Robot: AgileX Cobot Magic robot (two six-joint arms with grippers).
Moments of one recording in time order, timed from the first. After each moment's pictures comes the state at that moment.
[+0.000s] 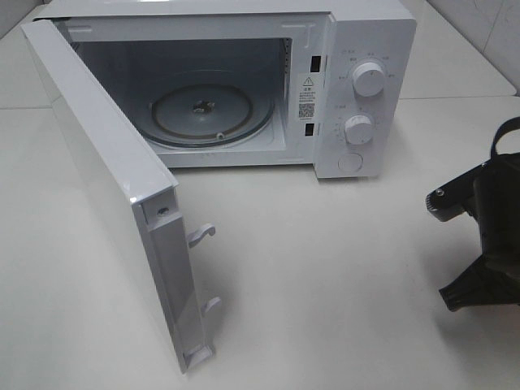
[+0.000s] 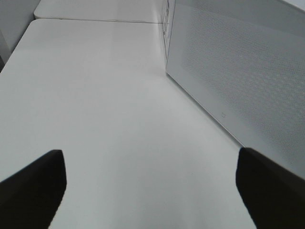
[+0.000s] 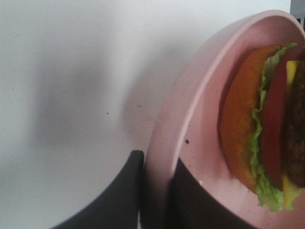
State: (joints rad) left arm -0.01 -0.01 -0.52 -0.07 1.07 0.00; right arm 0.66 1.61 -0.54 -0.96 0.87 1.19
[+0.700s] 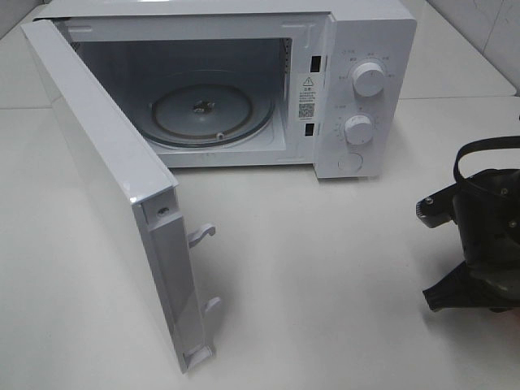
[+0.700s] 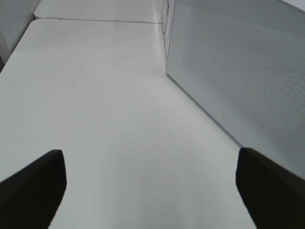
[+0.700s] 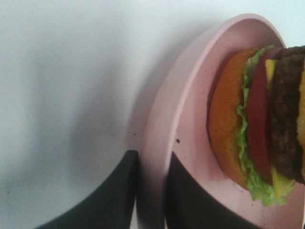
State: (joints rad) left arm -0.01 -0.01 -0.52 -0.07 1.07 0.00; right arm 0.62 1.72 -0.54 -1.03 0.75 1.32
